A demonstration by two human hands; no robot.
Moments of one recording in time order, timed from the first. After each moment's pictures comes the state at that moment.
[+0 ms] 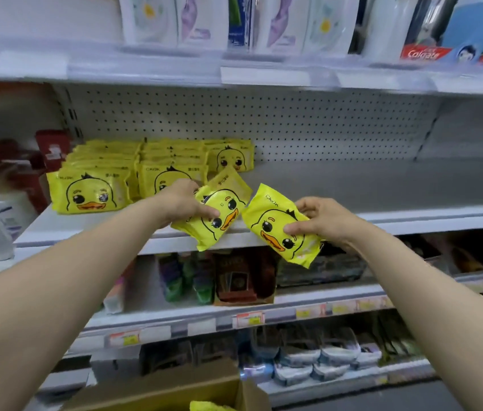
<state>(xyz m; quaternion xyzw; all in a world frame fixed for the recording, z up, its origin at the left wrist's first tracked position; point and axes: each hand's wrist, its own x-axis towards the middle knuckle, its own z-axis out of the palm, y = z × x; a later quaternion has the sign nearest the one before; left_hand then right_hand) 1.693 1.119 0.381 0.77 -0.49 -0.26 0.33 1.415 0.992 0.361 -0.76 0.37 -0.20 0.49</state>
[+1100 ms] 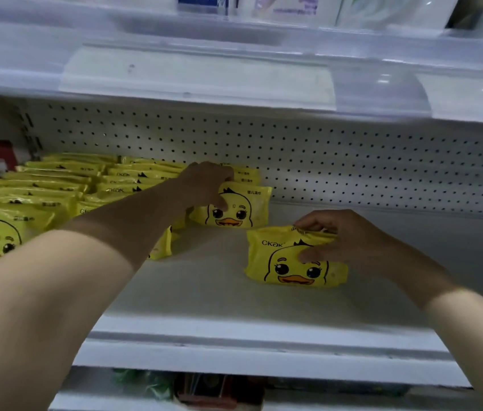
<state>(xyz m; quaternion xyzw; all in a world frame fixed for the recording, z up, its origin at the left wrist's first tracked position) 1.765 0.865 0.389 0.80 -0.59 0.02 0.07 1.467 0.777 0.372 -0.88 0.23 -0.14 0.38</state>
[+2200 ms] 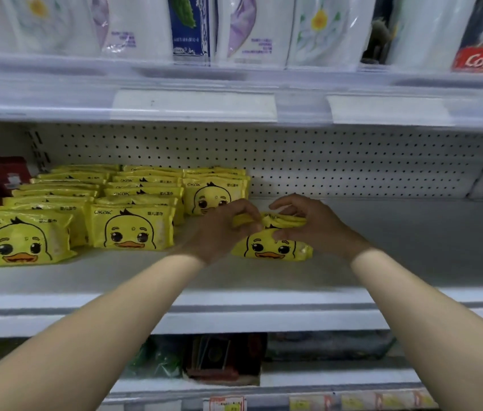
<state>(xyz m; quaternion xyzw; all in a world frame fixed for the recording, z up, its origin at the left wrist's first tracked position) 1.651 0.945 0.350 0.69 -0.59 -0.13 0.41 1.467 0.808 0.366 -0.86 0.22 -0.24 0.38</state>
